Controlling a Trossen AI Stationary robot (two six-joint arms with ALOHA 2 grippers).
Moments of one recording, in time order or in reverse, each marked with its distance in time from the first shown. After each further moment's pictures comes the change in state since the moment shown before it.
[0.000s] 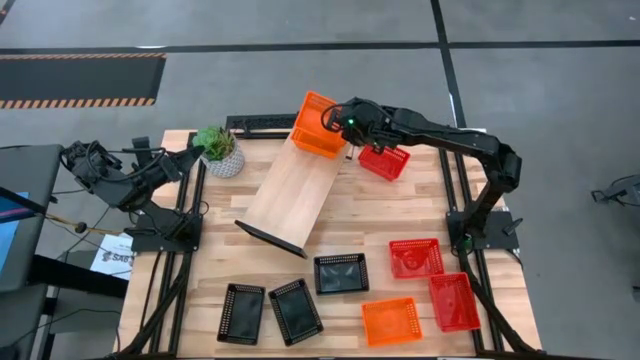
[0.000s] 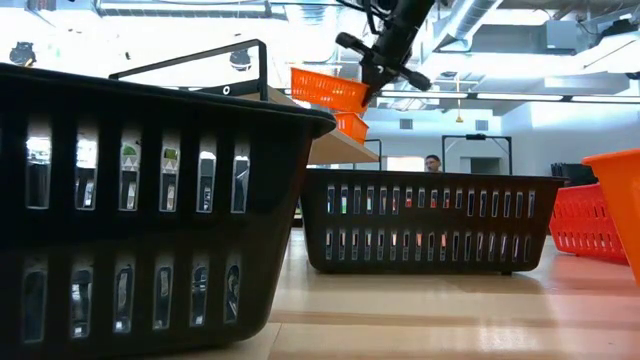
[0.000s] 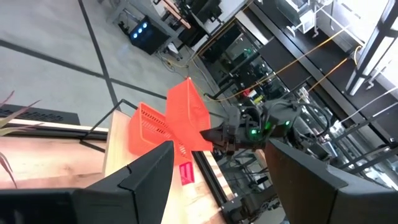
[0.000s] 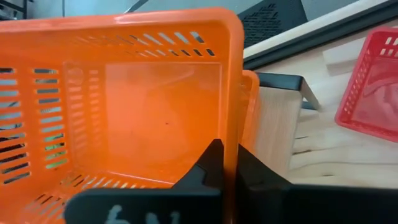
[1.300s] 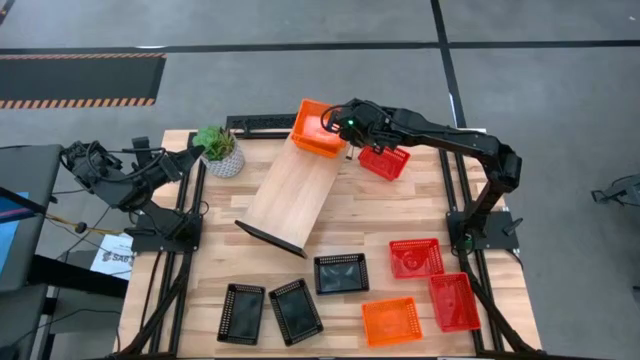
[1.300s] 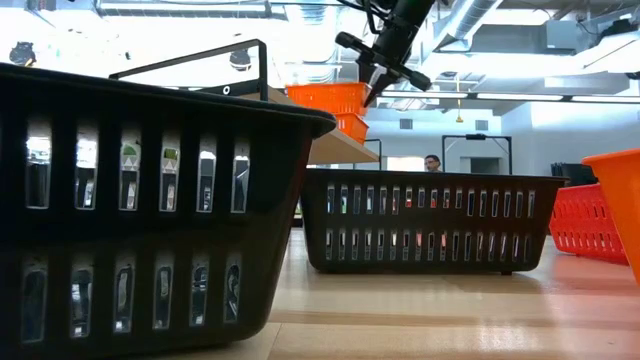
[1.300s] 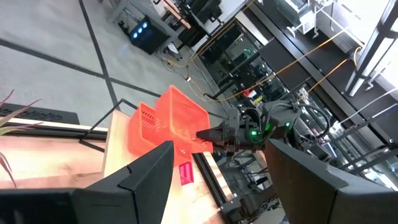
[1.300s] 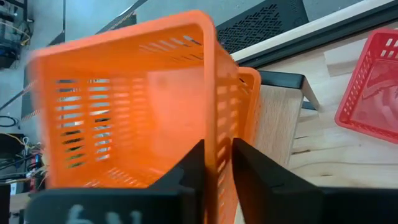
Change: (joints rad) left arm 0.000 0.000 0.000 0.000 0.002 -0.006; right arm 0.006 0.000 0.000 -0.002 0.001 -0.014
